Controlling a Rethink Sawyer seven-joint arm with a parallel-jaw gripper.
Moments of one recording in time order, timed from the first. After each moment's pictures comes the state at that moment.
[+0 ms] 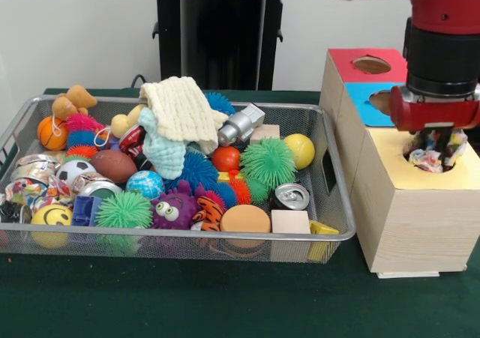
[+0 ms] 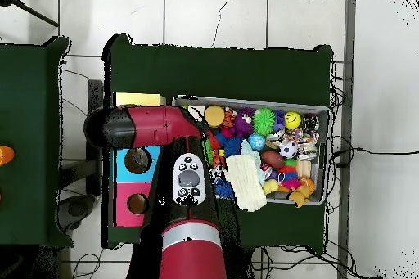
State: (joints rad) arm 0.05 -0.50 0.04 1.42 0.02 0.50 1.80
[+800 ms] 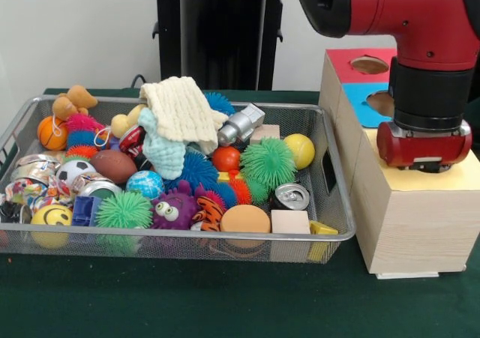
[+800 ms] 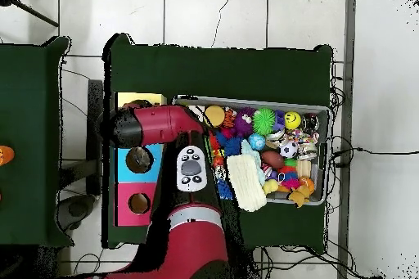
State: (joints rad) arm 0.04 -0.43 0.04 1.36 -0.06 0.38 1.80
